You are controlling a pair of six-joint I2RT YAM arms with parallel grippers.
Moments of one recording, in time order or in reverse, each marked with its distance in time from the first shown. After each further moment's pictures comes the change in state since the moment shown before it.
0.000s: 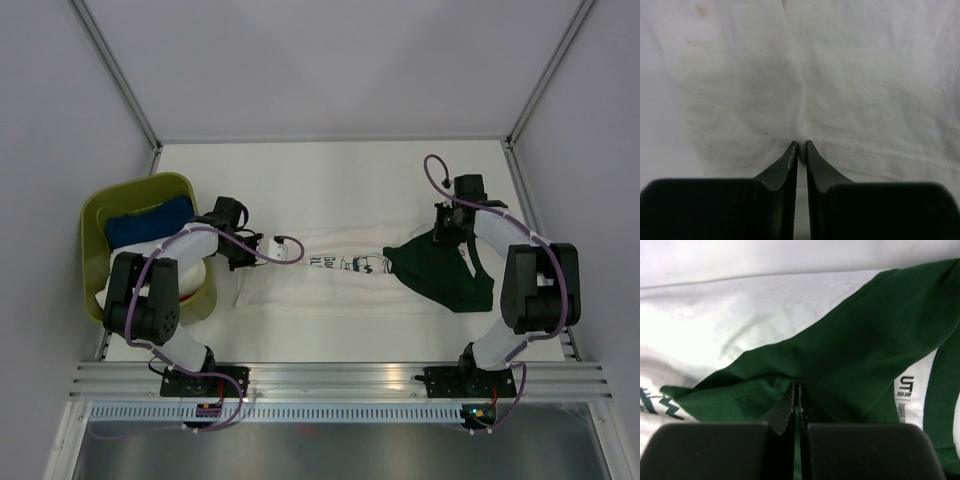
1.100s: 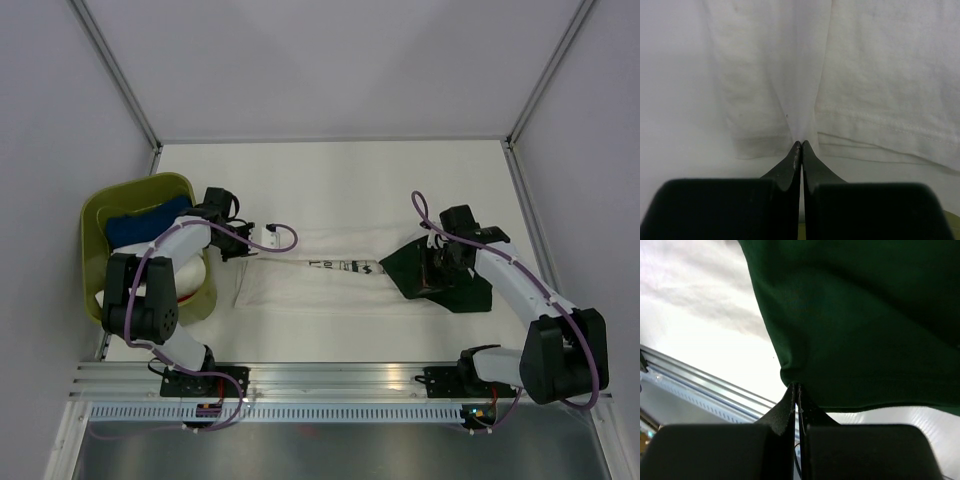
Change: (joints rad) left arm 0.064 0.000 0.072 -0.033 -0.028 -0.001; right arm 0.188 -0.388 -0.172 -0.406 -0.230 0.057
